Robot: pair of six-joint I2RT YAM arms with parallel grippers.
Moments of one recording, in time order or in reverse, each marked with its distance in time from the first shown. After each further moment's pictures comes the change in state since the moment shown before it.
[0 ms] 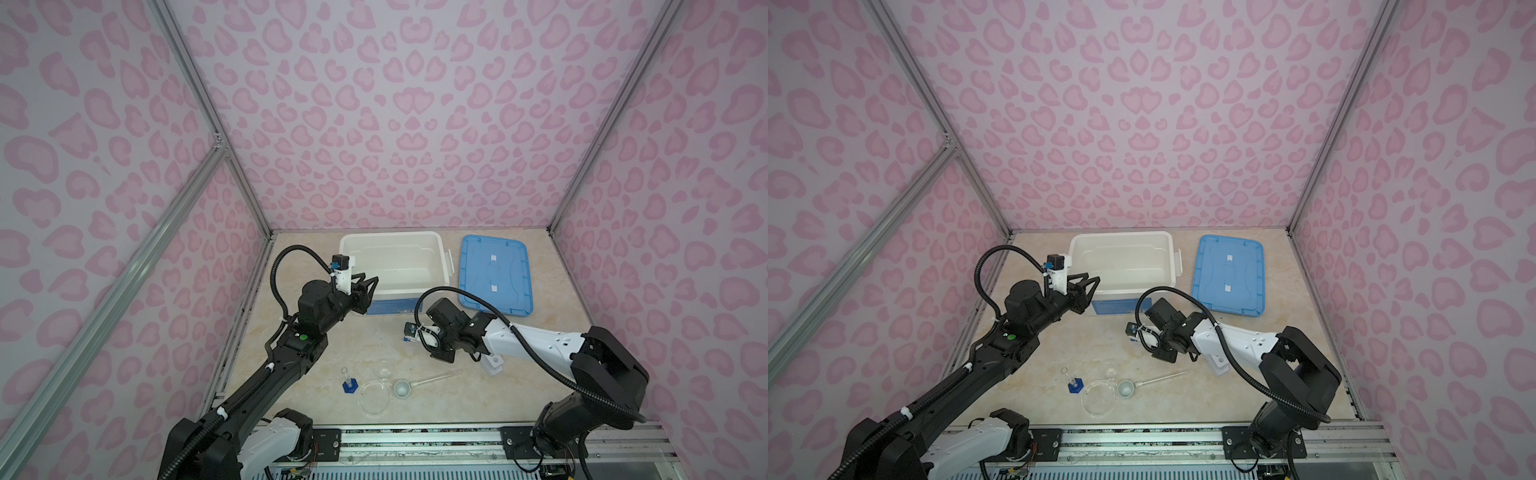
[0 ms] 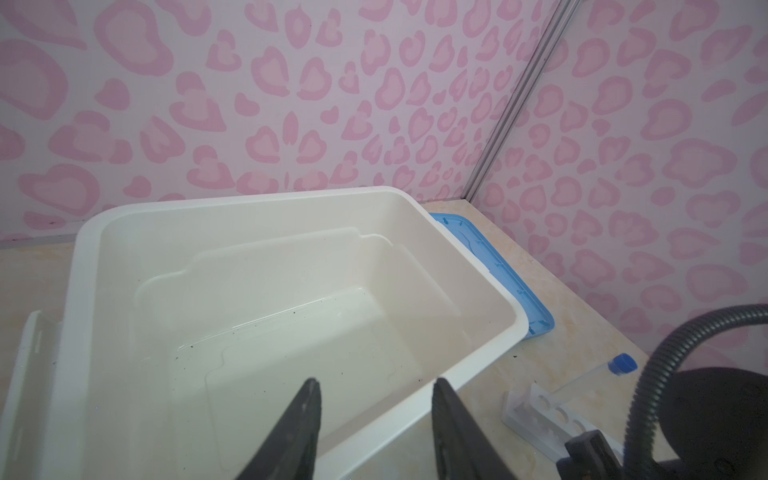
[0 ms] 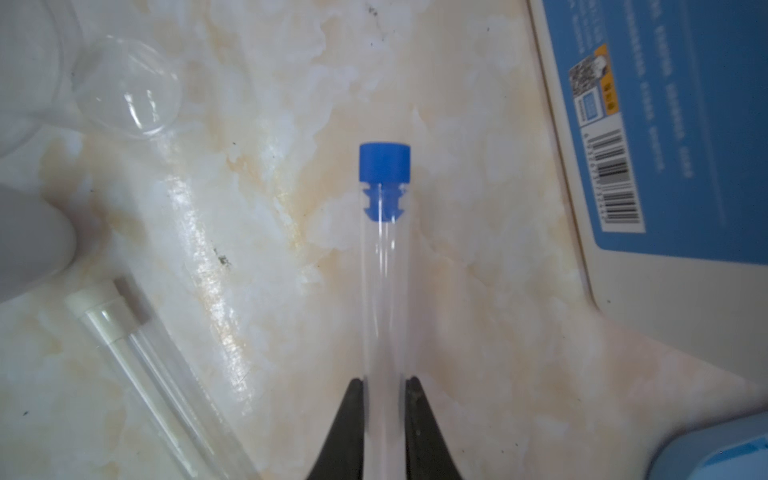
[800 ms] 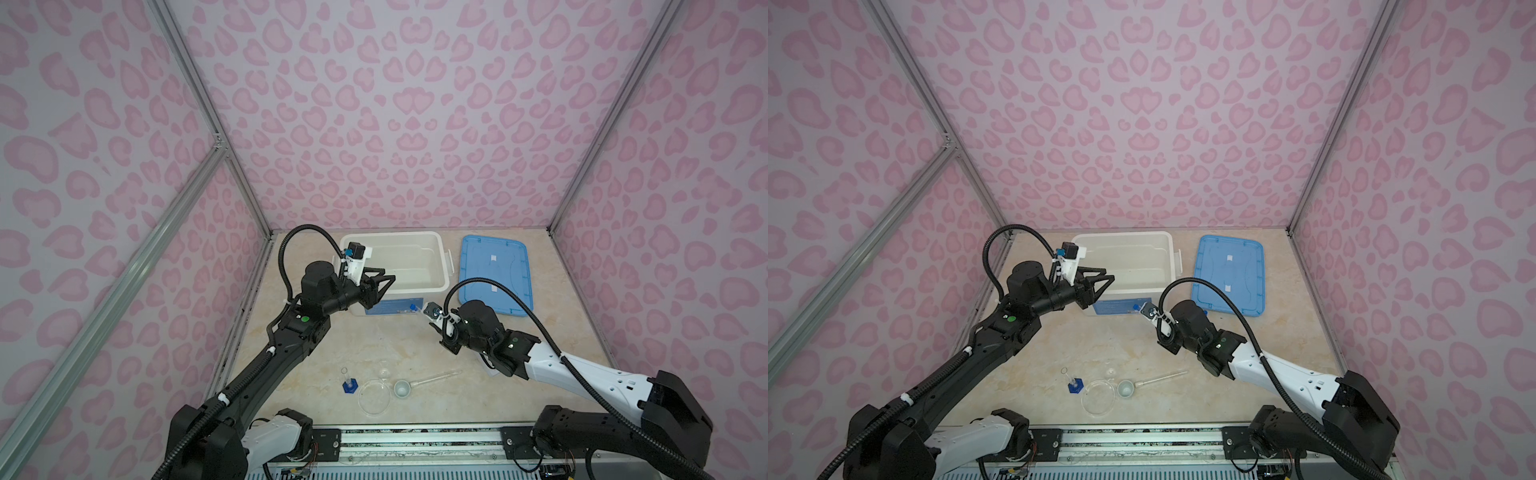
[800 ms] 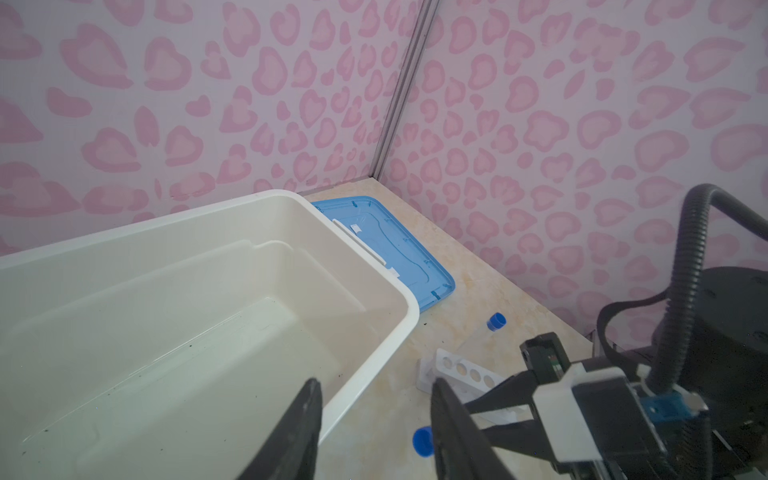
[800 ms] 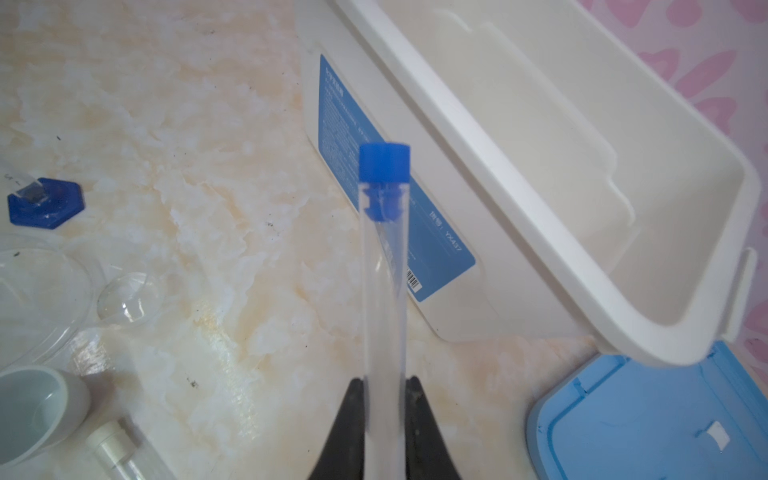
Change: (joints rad) left arm -0.003 0.099 0.201 -0.148 0.356 0.034; right arm -0.025 -0.364 -0.240 0.421 0.075 0.187
